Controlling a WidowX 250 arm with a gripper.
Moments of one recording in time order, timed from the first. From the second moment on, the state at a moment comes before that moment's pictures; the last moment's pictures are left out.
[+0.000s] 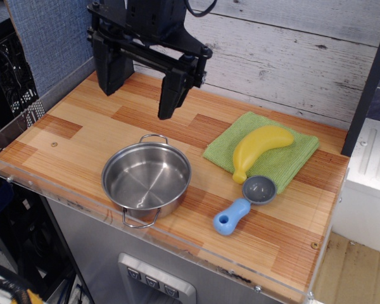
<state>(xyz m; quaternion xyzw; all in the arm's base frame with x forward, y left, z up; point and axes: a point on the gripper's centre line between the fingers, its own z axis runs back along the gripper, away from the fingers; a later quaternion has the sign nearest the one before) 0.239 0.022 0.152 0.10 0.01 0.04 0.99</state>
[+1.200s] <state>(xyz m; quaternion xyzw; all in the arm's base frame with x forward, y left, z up) 0.300 -0.017 0.118 0.11 -0.01 0.03 0.99</state>
